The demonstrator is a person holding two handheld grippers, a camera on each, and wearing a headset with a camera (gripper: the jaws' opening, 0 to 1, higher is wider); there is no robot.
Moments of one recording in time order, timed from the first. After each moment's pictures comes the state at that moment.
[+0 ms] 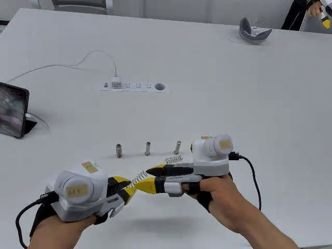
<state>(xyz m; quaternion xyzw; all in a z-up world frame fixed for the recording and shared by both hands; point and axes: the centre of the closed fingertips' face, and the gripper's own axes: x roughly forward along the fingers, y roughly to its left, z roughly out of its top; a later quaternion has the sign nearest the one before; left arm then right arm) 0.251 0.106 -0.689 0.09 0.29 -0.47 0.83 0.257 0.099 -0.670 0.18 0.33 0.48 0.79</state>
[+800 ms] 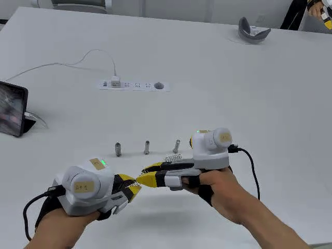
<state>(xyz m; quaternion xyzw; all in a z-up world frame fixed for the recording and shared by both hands) 0.250 0.093 -0.688 0.11 0.28 -0.50 0.81 0.259 0.097 -0.665 0.15 0.33 0.51 0.78</state>
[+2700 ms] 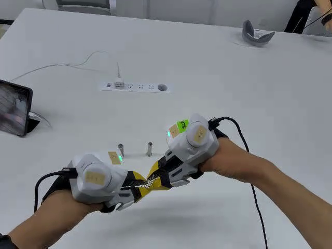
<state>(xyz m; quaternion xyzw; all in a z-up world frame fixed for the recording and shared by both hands) 0.241 0.076 -0.682 0.18 0.26 -0.59 0.75 0.235 0.094 -0.673 -0.25 0.33 0.64 0.65</state>
